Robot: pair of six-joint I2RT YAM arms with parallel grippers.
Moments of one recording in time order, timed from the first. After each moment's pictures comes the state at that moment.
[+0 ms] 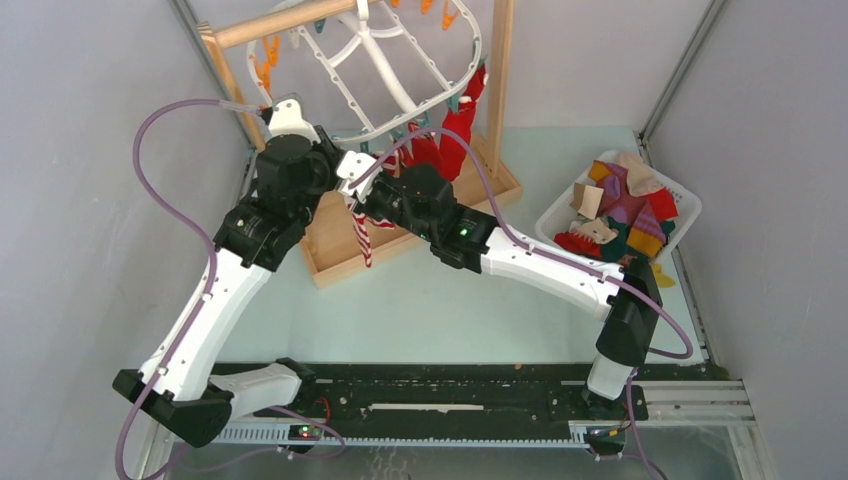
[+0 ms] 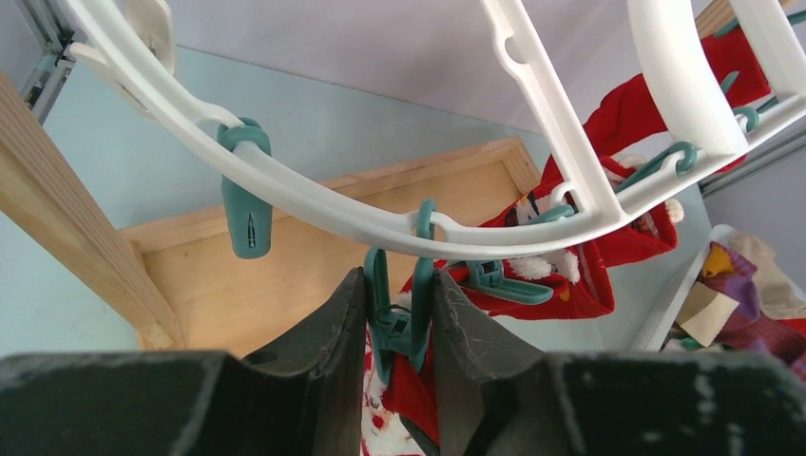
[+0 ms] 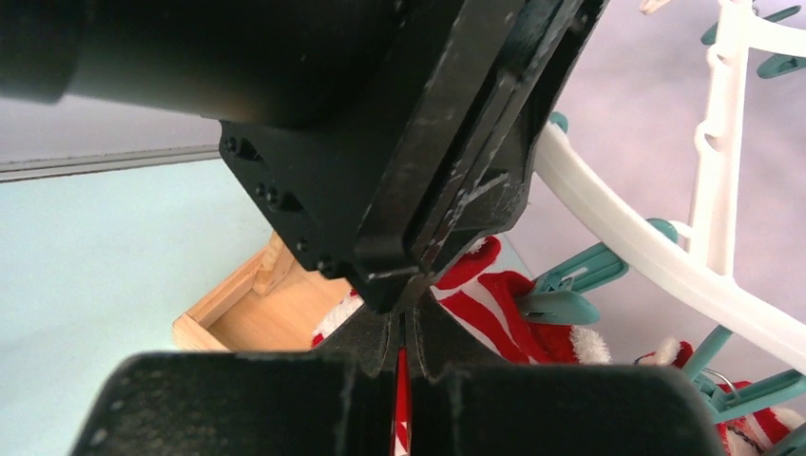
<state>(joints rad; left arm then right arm) -0.49 1.14 1.45 -0.56 -0.43 -0.44 1.05 1.74 1.64 0.10 0.07 -0.42</state>
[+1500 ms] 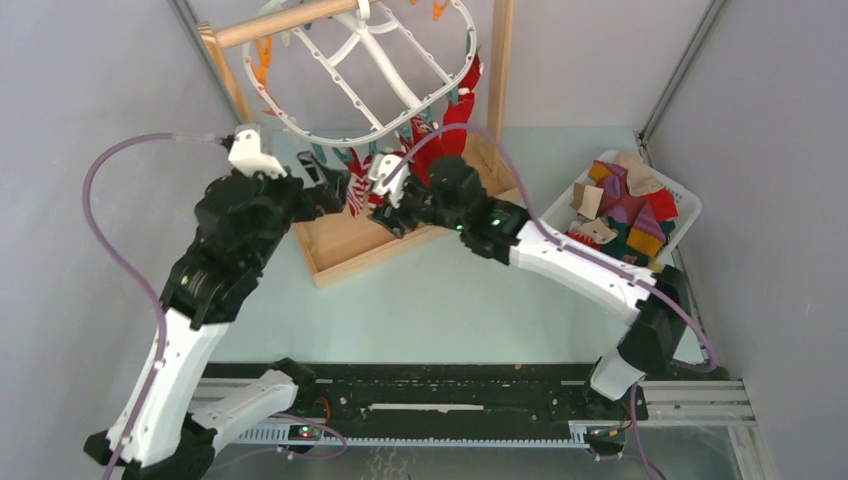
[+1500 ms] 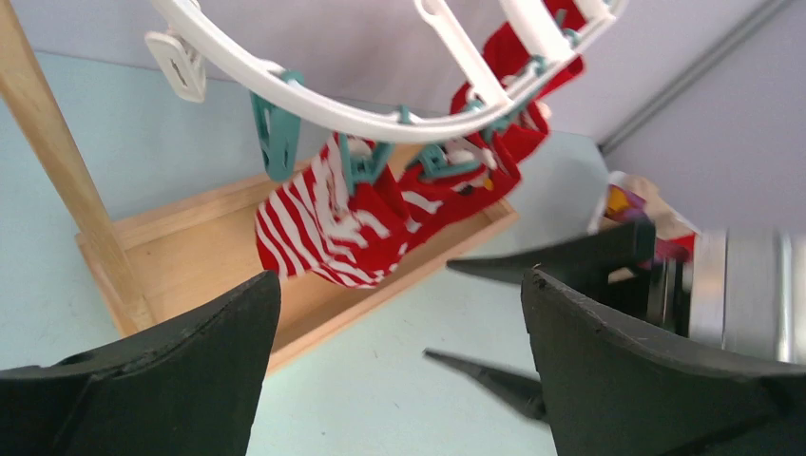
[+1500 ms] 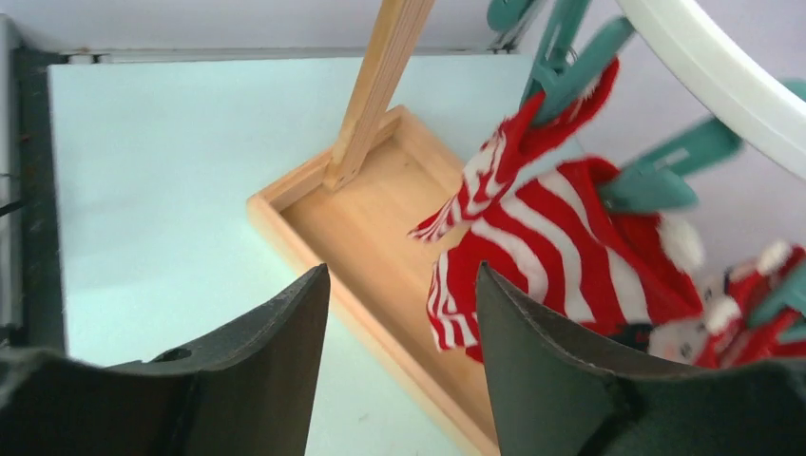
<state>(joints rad) -0.49 0.94 1.42 -0.65 -0.29 -0.41 0.96 1.65 1.55 -0.07 -0.13 -0.37</state>
